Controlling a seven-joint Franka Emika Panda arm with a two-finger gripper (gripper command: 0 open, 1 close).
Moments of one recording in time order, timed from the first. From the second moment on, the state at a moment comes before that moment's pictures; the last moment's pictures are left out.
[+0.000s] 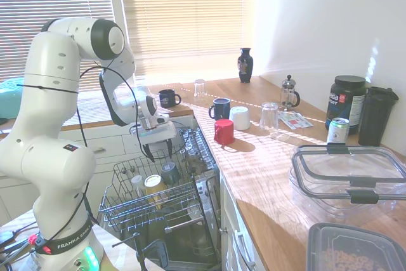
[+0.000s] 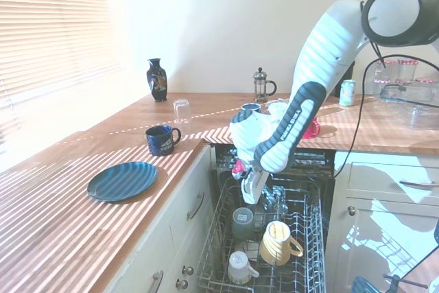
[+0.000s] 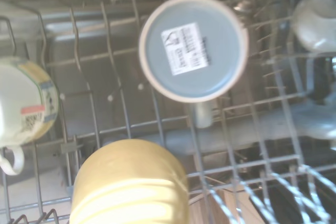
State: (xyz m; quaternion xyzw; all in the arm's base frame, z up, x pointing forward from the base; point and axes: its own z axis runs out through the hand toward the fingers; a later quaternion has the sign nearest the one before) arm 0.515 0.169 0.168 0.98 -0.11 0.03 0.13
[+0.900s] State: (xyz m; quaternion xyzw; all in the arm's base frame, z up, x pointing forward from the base) arm 0.550 0.181 0.092 0.99 -0.07 0.01 0.15
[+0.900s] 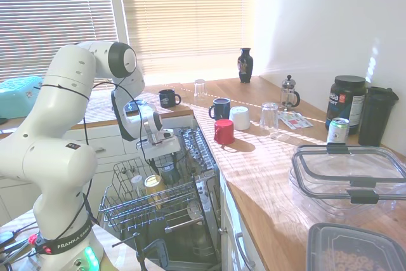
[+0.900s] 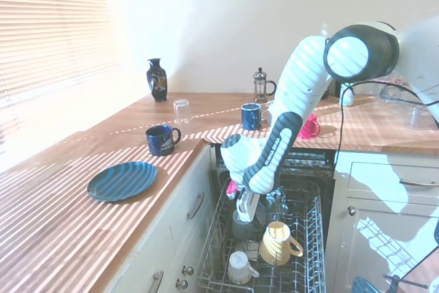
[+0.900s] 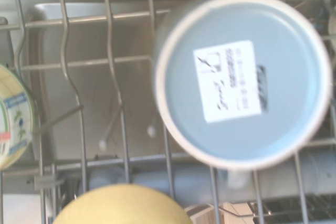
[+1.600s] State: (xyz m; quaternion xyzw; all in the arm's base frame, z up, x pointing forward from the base) arm 0.589 0.189 0.056 0.98 -0.07 0.00 0.17
